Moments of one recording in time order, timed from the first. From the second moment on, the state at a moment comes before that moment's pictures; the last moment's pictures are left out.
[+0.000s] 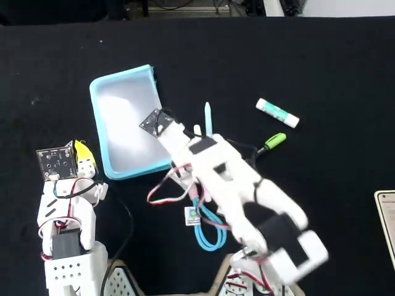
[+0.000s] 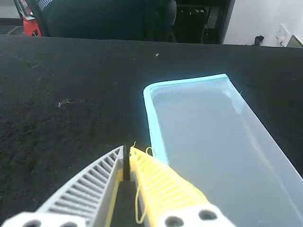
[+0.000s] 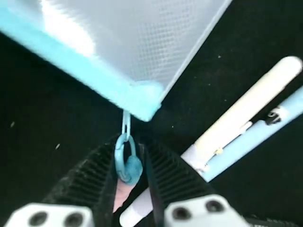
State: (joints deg) left arm -14.9 -104.2 95.9 34.3 -2.1; right arm -30.2 -5.4 42.6 46.5 21.8
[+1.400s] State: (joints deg) left arm -9.5 -104.2 96.0 34.3 -2.1; right arm -32.1 -10.8 47.4 49.9 10.4
